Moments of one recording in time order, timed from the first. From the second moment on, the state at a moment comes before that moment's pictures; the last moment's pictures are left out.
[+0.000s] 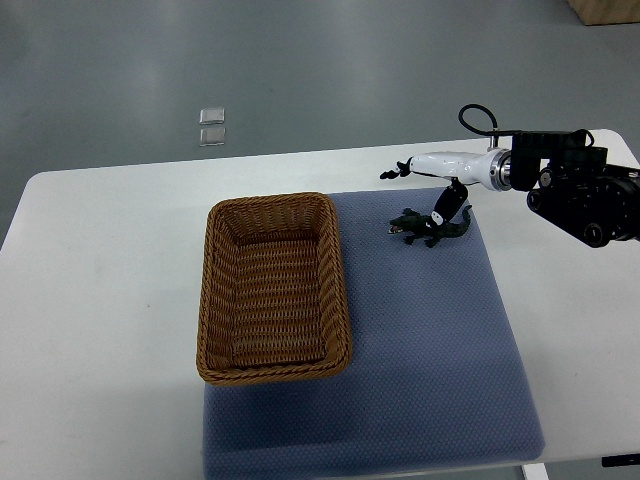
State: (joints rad) left arm 0.02 0.00 -0.04 -0.15 0.06 0.15 0.01; right arm 1.09 -0.31 0.11 0.61 -1.37 0.23 0.38
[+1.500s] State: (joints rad) left arm 0.02 0.00 -0.04 -0.15 0.06 0.15 0.01; right arm 1.11 -0.24 -0.12 0.54 -1.39 0.13 0.37
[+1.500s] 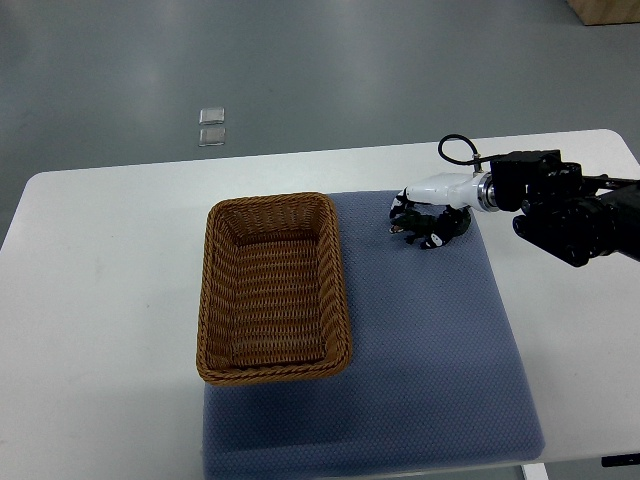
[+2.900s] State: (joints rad) left arm 0.02 0.00 -0.04 -0.15 0.06 0.15 0.01; right arm 1.20 -0.25 -0.12 0.55 -1.38 0.14 0.42
